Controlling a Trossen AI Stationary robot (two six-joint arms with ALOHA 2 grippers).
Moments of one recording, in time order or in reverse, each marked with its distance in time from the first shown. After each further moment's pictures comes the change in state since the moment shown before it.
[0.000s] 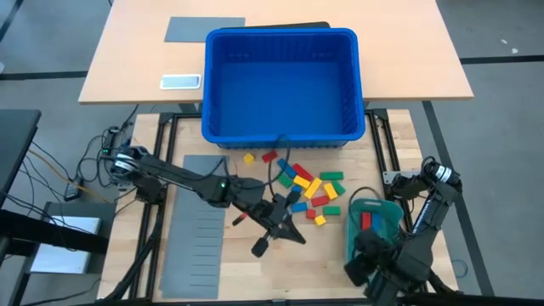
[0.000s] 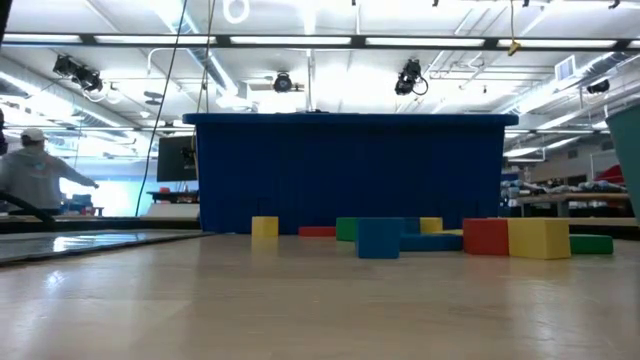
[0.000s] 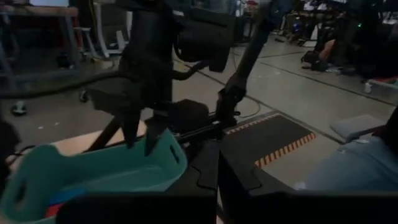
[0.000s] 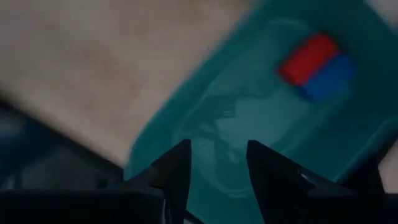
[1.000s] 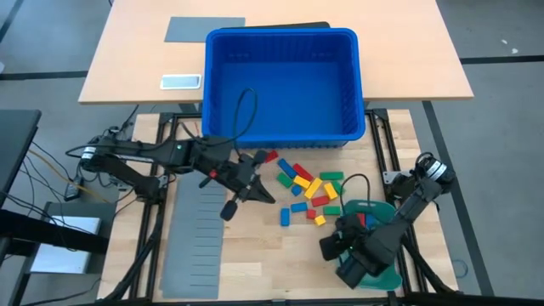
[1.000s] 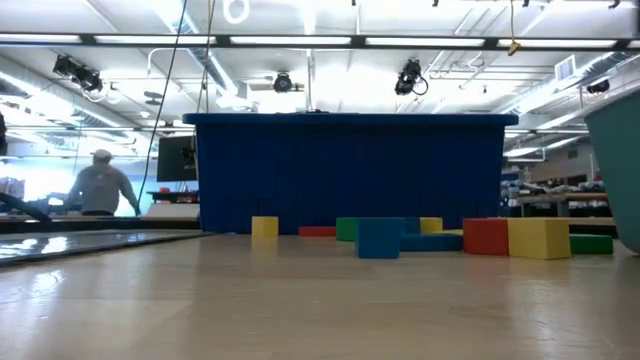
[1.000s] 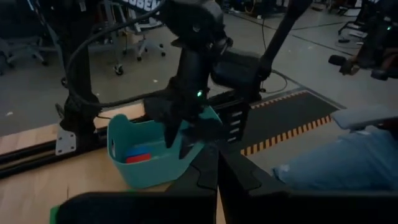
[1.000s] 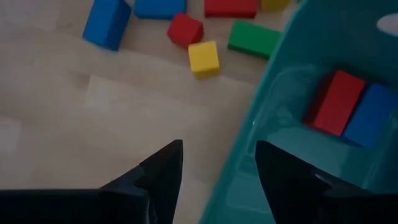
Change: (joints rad) left arm 0.149 -0.322 -0.001 -0.465 0.023 0.081; right arm -0.178 -0.004 -0.161 0.160 0.168 0.088
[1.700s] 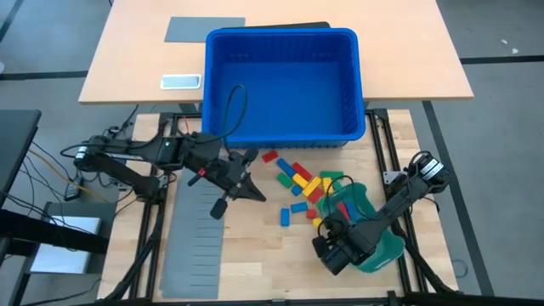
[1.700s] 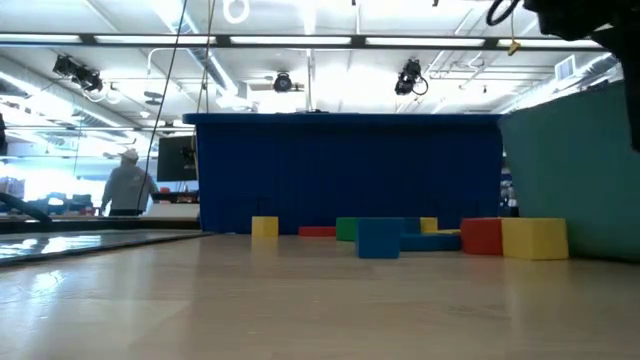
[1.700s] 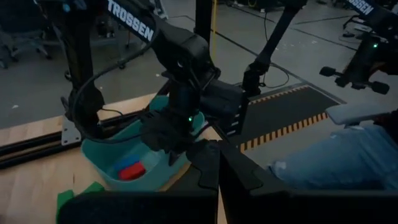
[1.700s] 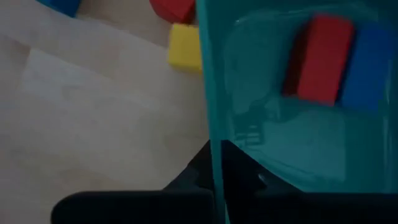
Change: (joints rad) left arm -0.009 -0.064 0.000 -0.080 -0.018 -0.001; right arm -0.093 0.003 -0.197 0.234 -0.089 -0.244
